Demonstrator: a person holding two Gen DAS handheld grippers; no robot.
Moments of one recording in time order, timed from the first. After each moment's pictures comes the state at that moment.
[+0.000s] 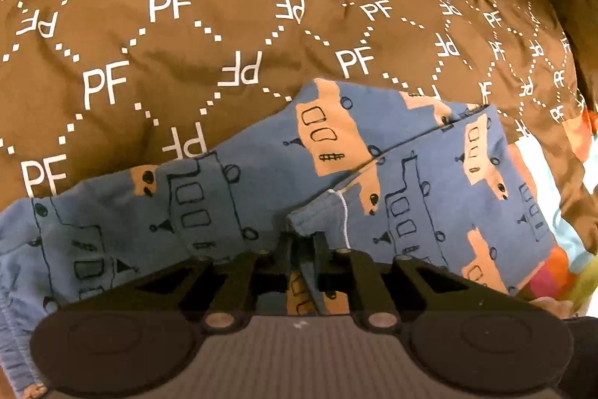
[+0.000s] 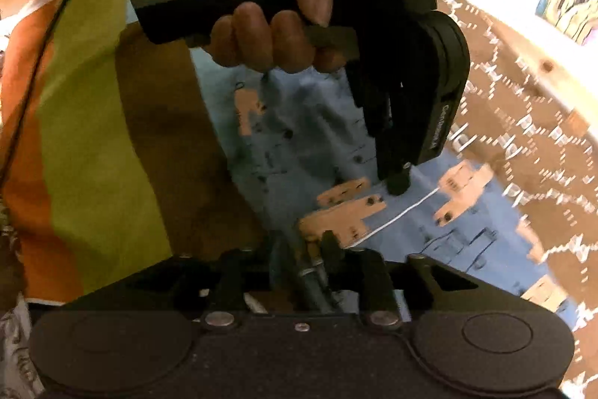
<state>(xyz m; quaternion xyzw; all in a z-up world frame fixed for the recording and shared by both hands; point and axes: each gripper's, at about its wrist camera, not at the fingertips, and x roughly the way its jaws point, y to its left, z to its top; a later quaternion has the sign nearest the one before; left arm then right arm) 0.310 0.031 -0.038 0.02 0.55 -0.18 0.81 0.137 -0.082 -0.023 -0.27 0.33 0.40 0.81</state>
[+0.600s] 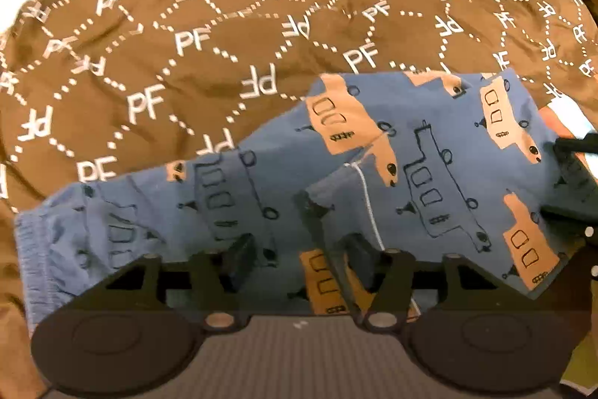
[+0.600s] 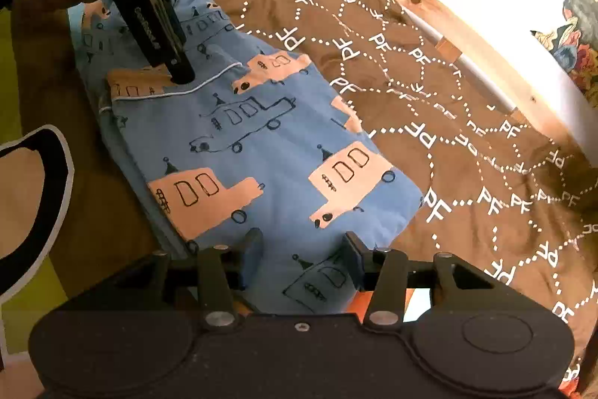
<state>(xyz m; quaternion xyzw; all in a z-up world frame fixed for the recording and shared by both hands) 0.252 0.005 -0.038 0.13 0.46 -0.09 0.87 0.156 -0.195 -0.029 -0.34 0.32 0.24 0.85</state>
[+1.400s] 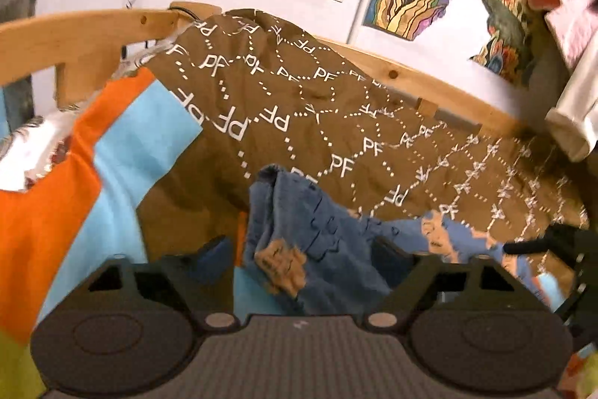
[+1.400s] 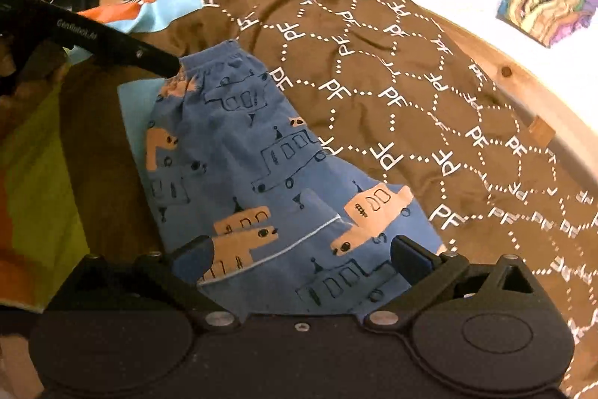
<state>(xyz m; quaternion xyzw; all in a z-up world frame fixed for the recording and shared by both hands) 0.163 0.169 -0.005 -0.14 0.28 -0.02 0.95 0.192 -0.106 0.014 -0.25 0.31 0.38 0.83</state>
